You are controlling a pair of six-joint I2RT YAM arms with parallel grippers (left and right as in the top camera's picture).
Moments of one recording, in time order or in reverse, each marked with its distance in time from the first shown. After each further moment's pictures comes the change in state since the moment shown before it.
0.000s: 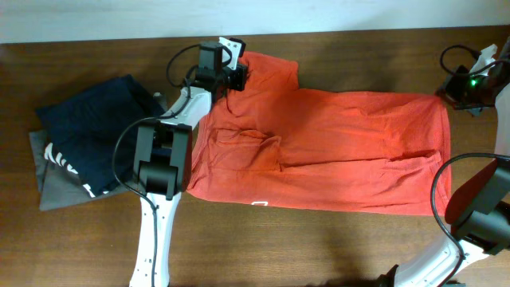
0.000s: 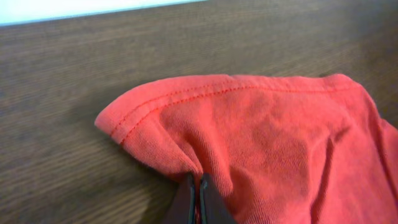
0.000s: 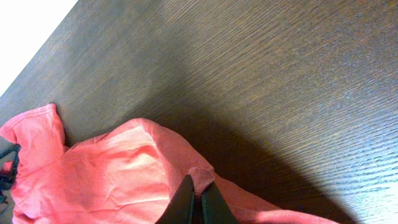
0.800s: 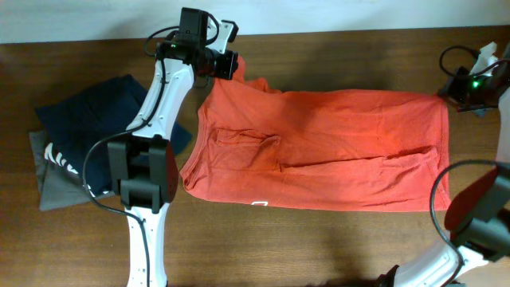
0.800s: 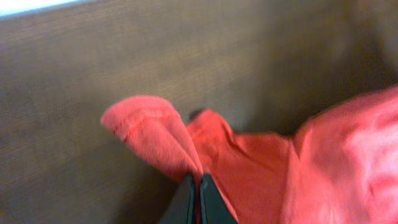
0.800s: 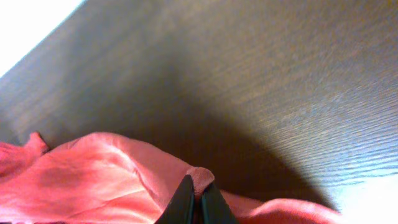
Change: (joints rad) left arm 0.024 -0.236 0.177 -0.723 0.048 0.097; right arm 0.000 -0.071 0.000 -0.049 0.000 -0.101
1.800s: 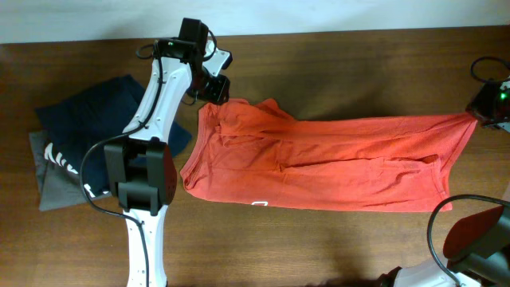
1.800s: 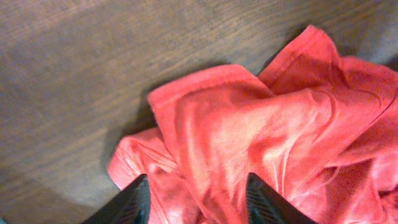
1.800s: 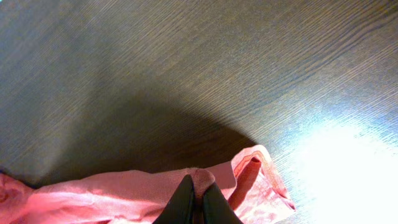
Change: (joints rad) left arm 0.000 -0.021 0.001 -0.330 -0.189 0.127; right arm -0.053 -0.157 0.001 -0.192 0.259 0.056
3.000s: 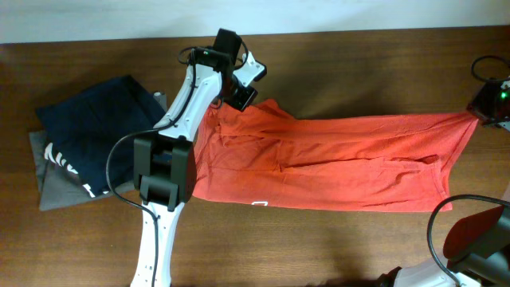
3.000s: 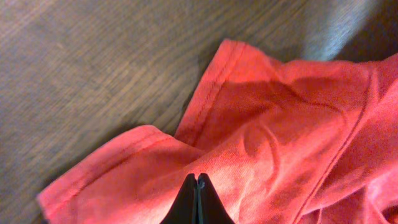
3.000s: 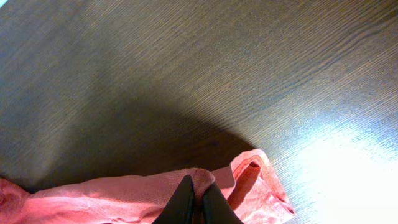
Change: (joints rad) left arm -0.116 0.111 0.061 0.053 0.057 0.165; right arm 0.000 0.000 0.000 0.015 0.004 0.000
